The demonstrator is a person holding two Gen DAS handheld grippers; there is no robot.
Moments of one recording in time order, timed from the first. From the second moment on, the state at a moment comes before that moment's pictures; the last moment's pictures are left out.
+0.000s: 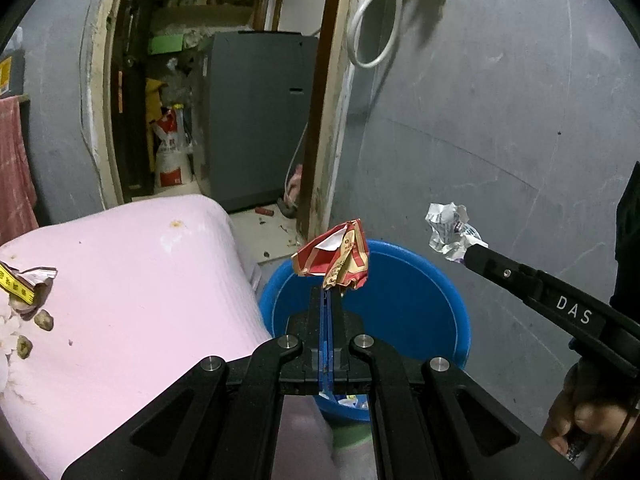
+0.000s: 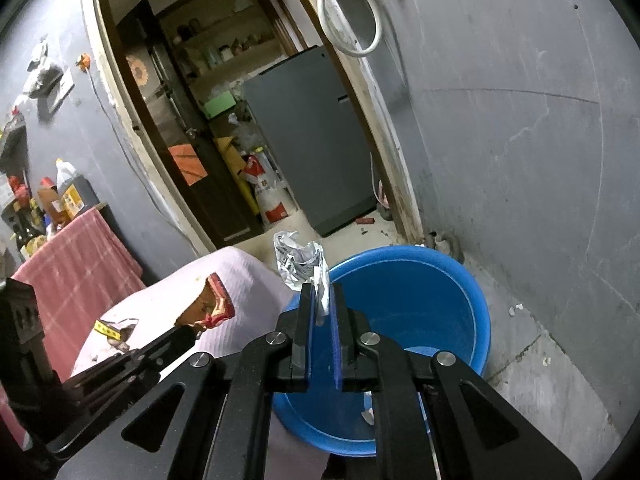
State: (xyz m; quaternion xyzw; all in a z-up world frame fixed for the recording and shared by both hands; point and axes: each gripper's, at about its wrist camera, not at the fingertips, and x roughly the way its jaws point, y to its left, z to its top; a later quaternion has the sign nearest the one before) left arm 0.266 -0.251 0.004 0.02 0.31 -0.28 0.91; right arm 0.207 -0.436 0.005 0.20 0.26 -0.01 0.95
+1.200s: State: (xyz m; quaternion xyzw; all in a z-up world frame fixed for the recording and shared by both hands) left arm 0.286 -0.243 -0.013 0.01 0.37 -0.26 0.89; right arm 0.219 -0.449 -0.009 0.23 0.29 -0.03 0.93
